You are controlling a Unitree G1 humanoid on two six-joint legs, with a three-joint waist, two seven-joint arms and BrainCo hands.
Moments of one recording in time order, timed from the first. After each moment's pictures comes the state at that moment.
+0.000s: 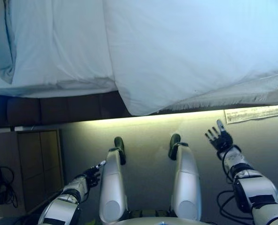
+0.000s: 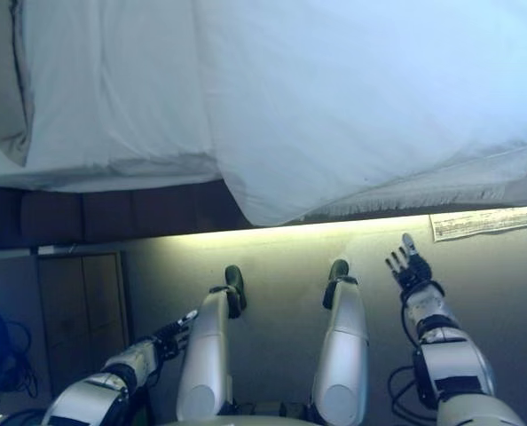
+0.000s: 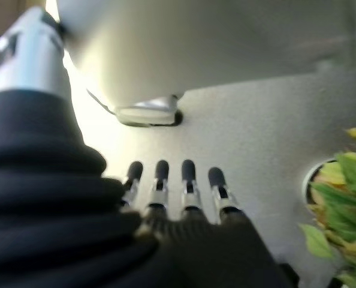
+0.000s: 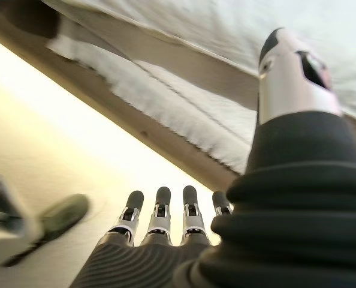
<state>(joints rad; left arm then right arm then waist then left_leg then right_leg) -0.33 0.32 -0.20 1.27 -0.61 0.09 -0.13 -0.62 -0.56 0.04 1.27 1.26 0.01 0.19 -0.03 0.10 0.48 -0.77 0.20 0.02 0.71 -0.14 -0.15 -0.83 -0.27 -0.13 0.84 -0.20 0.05</state>
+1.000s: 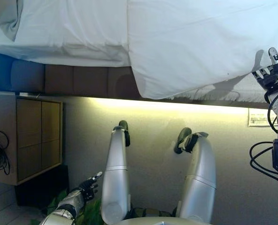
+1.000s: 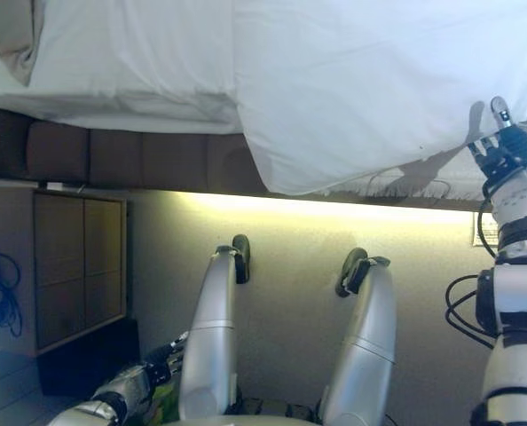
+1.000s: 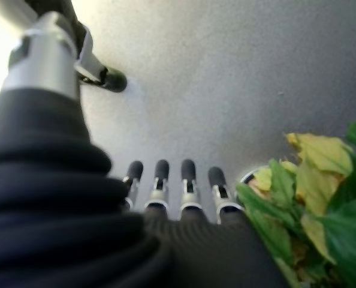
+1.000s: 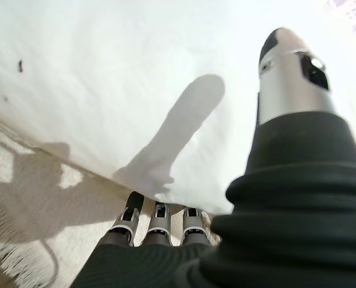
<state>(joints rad) -0.16 0.32 -0.21 1.24 -0.66 0.05 -0.18 -1.09 -0.86 0.13 1.26 1.17 0.12 0.11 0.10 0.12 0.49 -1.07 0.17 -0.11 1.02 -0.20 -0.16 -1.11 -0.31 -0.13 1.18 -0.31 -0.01</state>
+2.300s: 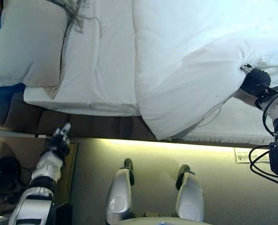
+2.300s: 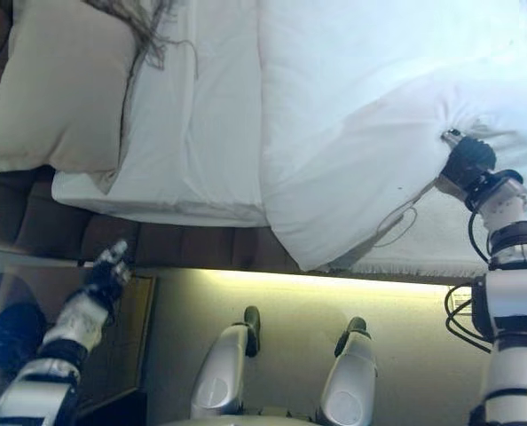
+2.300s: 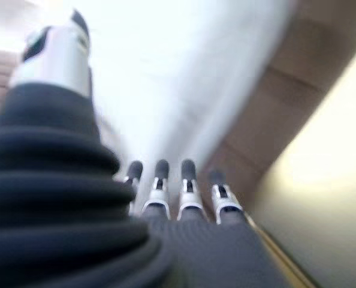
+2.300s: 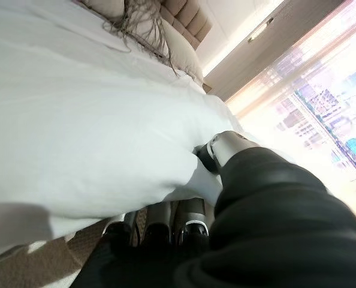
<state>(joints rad) -0.48 0.56 -0.04 0.87 -1.12 -0.08 -0.04 -1.03 -0.83 0.21 1.23 1.09 0.25 0.45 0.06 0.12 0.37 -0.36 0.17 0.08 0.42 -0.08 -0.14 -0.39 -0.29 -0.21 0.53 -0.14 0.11</state>
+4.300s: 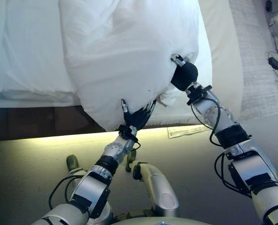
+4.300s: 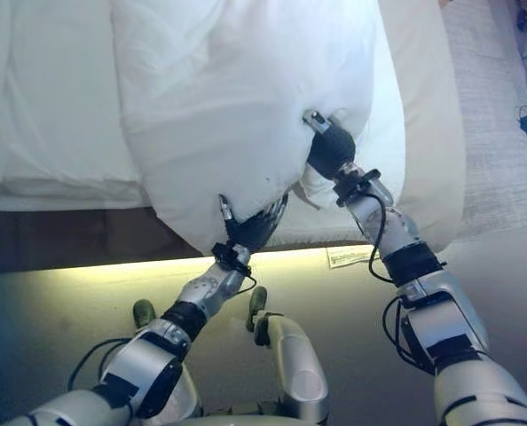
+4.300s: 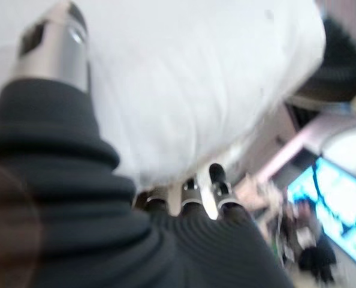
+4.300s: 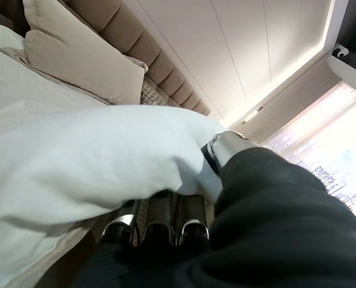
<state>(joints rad) -0.62 0.00 -0.28 0.88 -1.95 0.21 -0.63 -0.80 -0.51 0.36 0.43 1.44 0.09 0.37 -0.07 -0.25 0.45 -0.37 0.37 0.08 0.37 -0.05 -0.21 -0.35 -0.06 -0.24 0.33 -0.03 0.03</state>
